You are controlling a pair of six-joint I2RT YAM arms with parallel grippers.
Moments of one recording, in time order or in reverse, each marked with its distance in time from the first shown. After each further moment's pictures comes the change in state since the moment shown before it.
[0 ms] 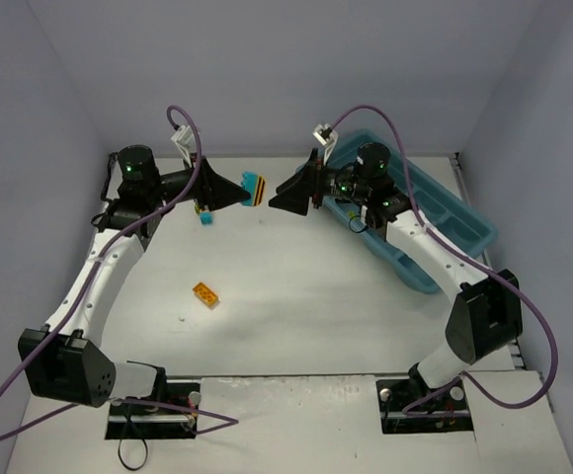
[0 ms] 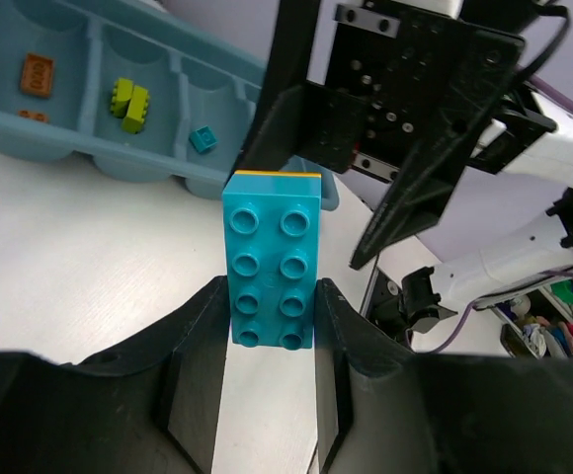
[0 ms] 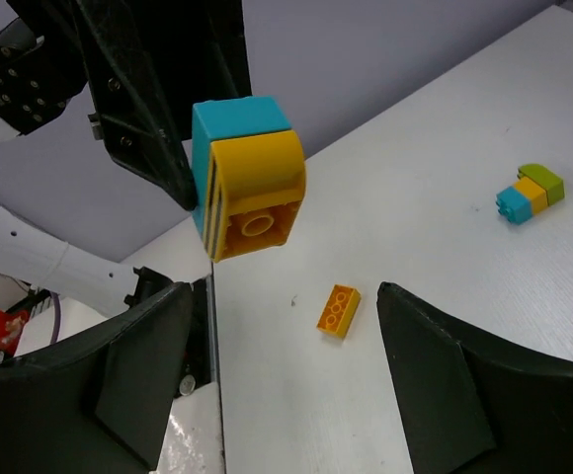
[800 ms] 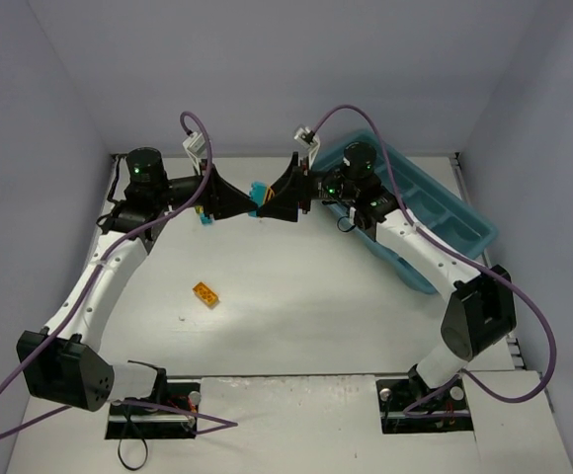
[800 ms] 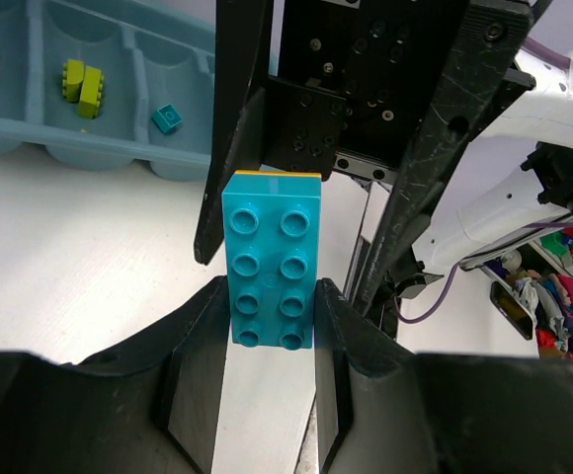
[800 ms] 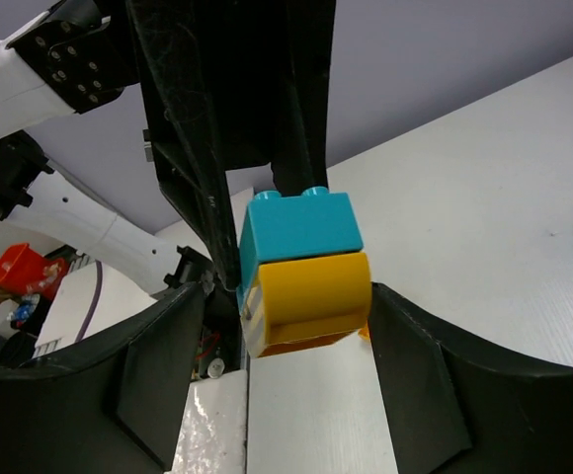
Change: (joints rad) left arm -0.049 -0.032 0.000 -0.053 0.052 0.064; right arm 0.068 0.041 0.058 0.044 -0.090 0.014
